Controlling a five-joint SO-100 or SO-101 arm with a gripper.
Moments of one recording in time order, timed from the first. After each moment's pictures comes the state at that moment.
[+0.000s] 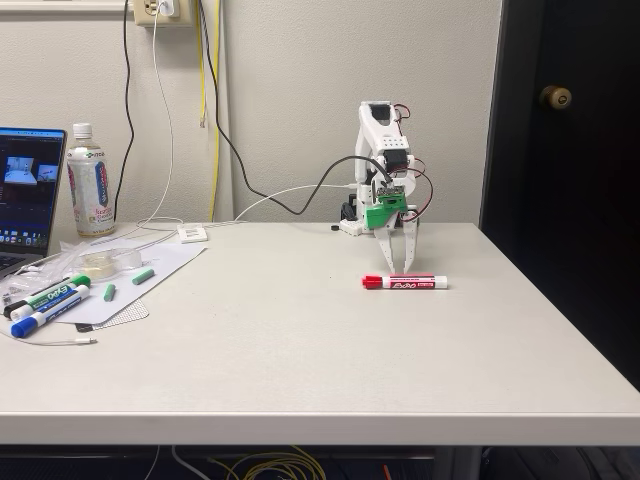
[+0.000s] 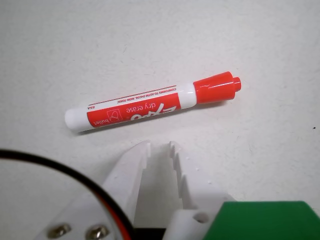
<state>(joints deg) -13.7 95.0 122.9 38.6 -64.2</state>
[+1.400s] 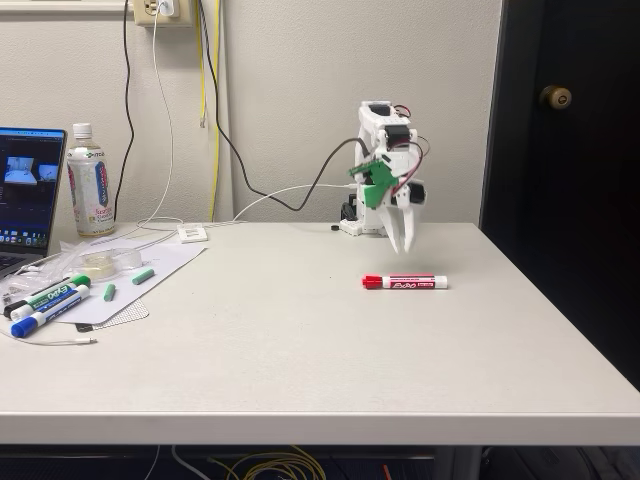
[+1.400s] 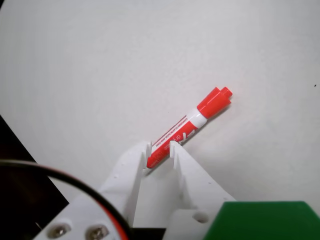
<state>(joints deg) -12.7 84.1 91.1 58.9 -29.6</state>
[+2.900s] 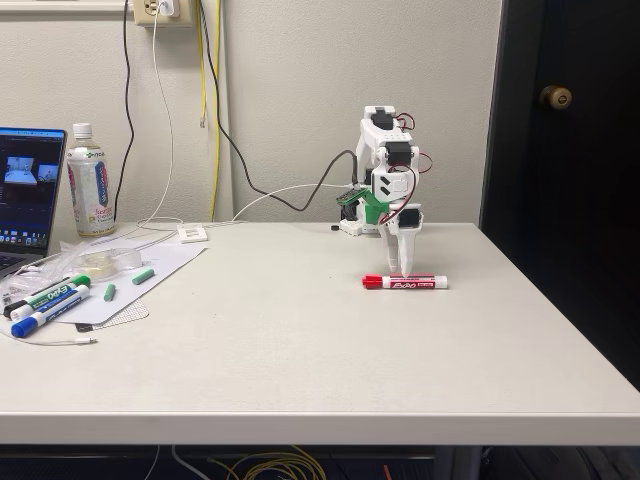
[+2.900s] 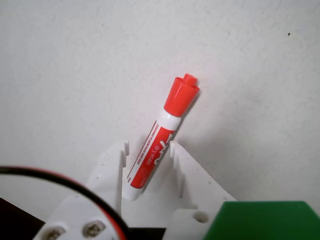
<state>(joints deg) -10.5 71.5 81.7 67.1 -15.3</state>
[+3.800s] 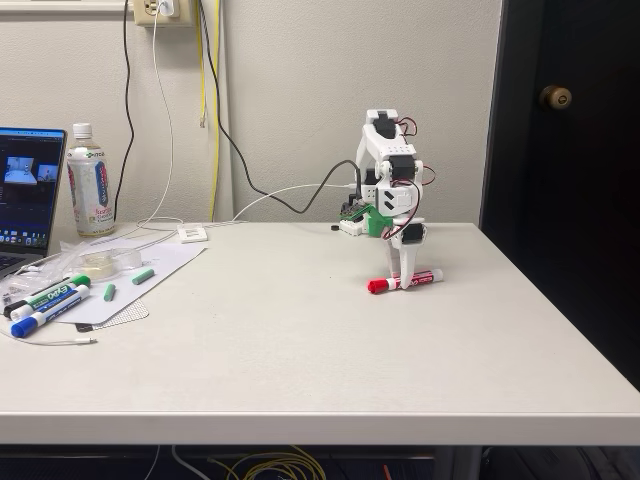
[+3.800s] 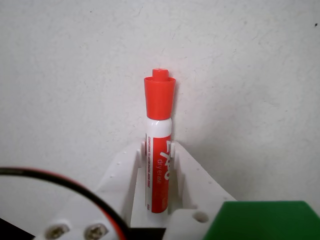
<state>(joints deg) -11.8 65.1 80.2 64.3 -14.8</state>
